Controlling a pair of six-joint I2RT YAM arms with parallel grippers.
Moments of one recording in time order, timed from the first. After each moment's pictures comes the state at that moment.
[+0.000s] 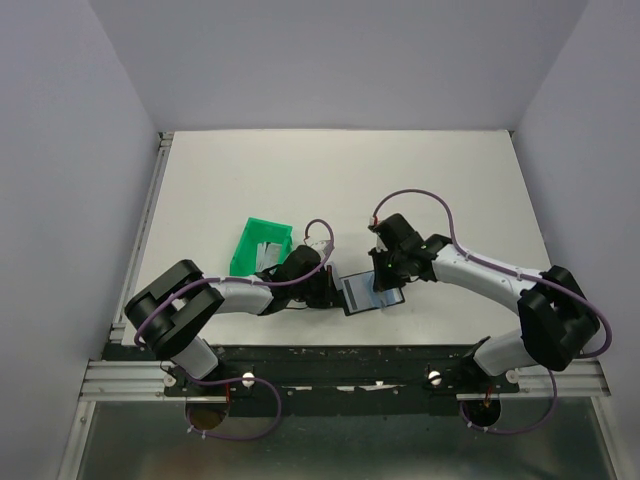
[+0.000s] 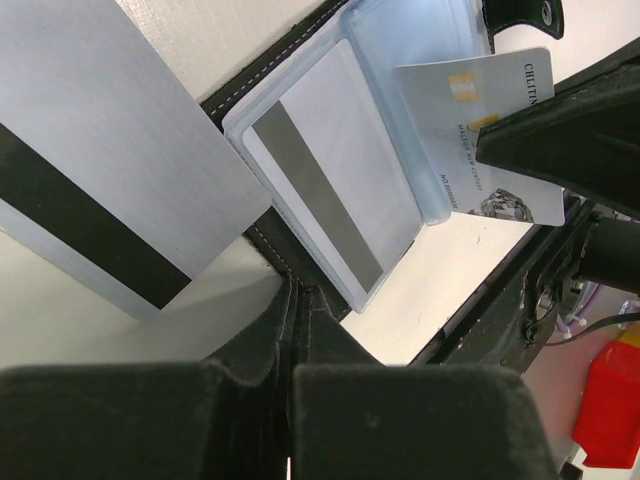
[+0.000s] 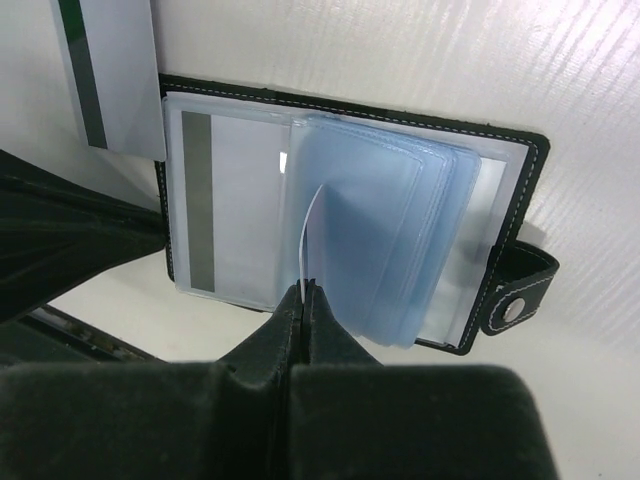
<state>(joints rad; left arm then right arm) -0.83 1.57 0.55 0.31 0.29 -0.80 0.69 1.45 0.85 -0.51 -0.09 0.39</state>
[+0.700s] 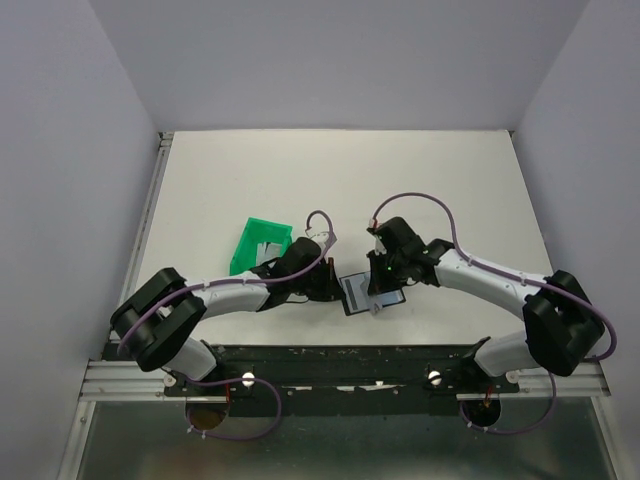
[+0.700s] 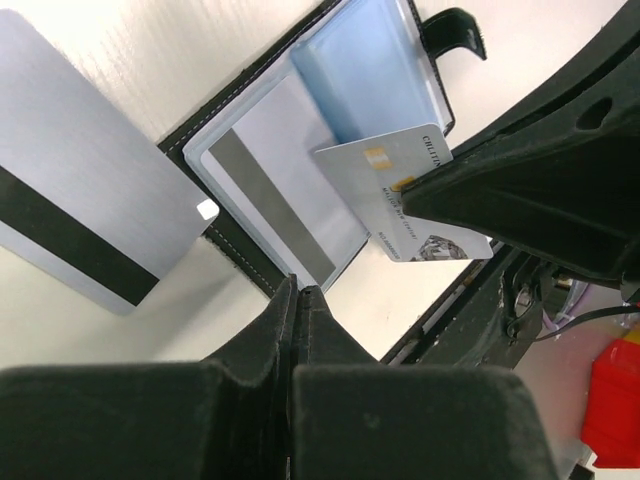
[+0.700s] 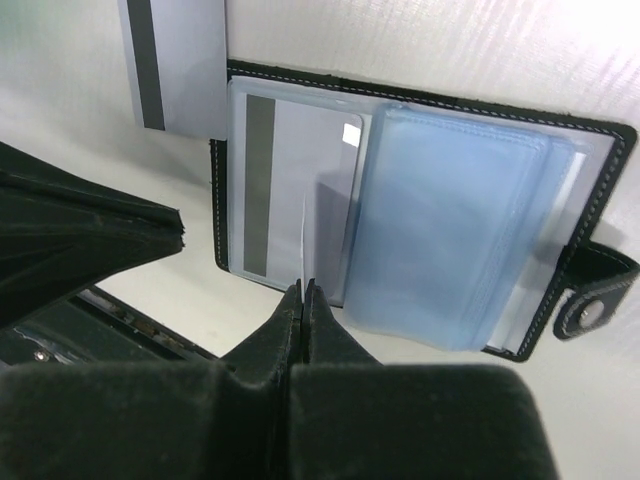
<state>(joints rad) -0.83 1.49 0.60 0.20 0.28 -0.75 0.70 1.43 0.83 -0.46 -0.17 0.42</state>
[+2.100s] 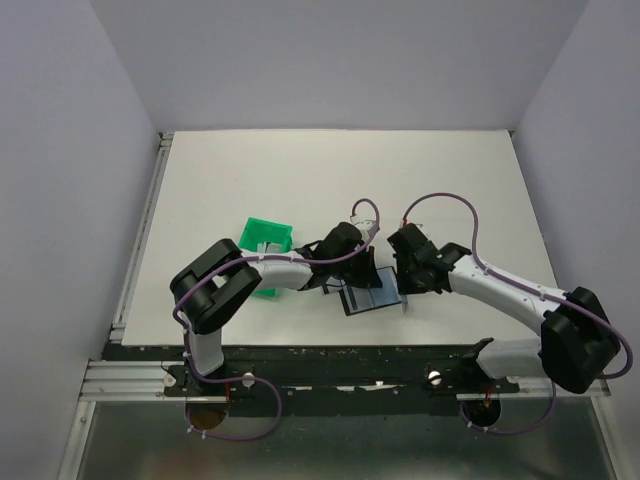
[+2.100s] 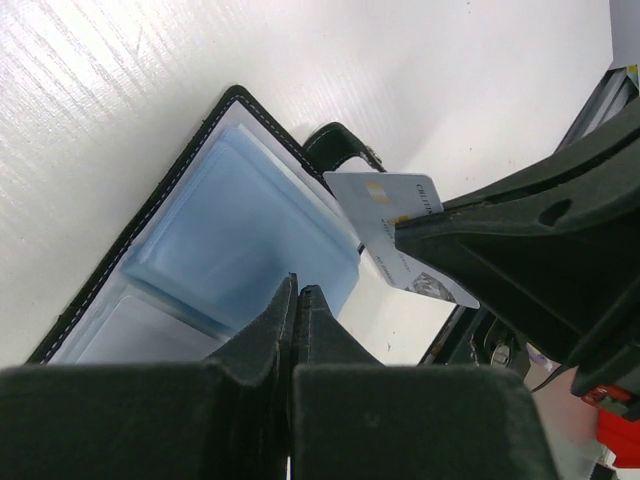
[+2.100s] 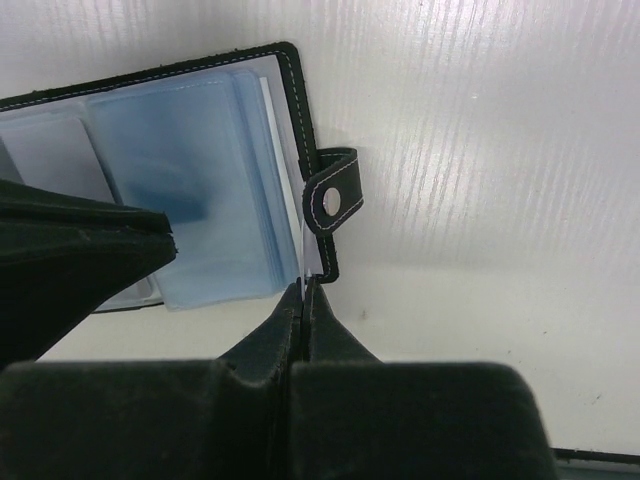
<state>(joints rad) -0.90 1.83 0.96 0.23 0.33 -0.68 0.67 1.32 0.78 -0.65 0.22 0.56</state>
